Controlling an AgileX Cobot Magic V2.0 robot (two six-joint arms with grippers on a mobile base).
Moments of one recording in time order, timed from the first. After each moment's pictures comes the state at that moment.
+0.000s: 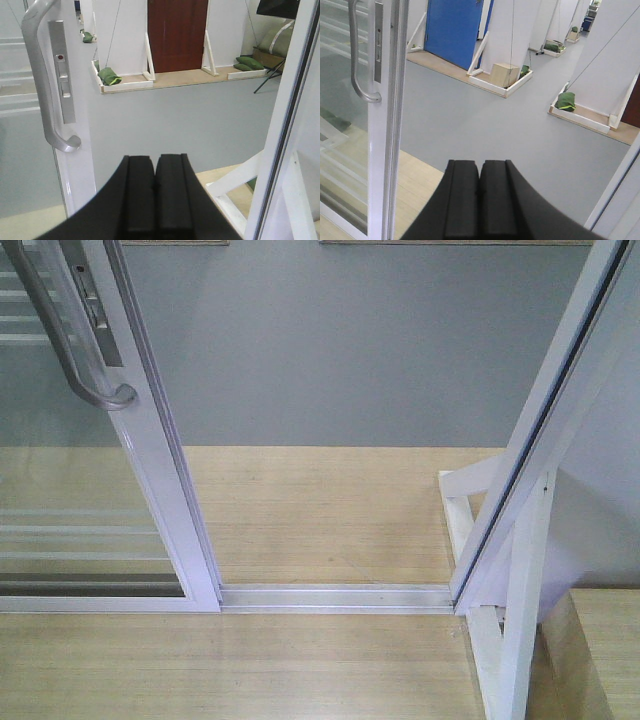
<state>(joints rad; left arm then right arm) -0.21 0.05 -0.36 -0.25 0.51 0.18 0.44 0.28 -0.53 0.00 0.46 -0.19</state>
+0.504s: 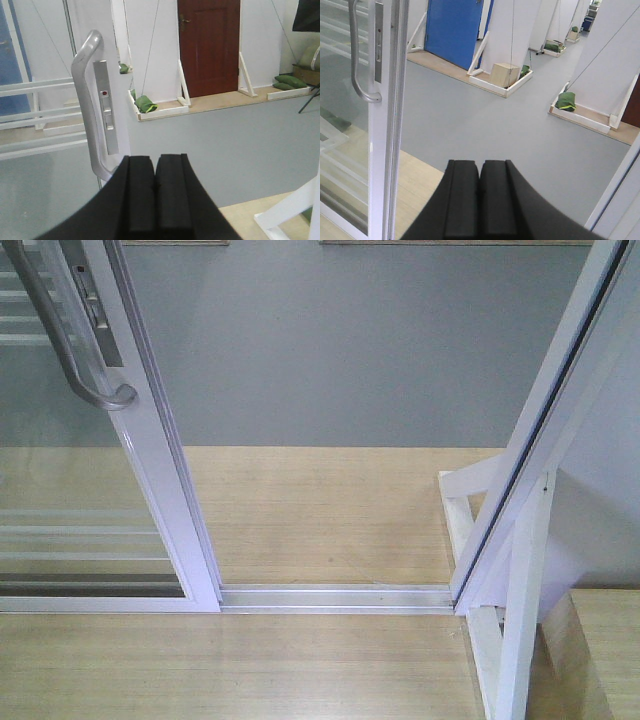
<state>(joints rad) -0.21 0.05 -0.34 -0.02 0.37 0.07 0.44 0.28 -0.53 0.00 0.46 -0.19</state>
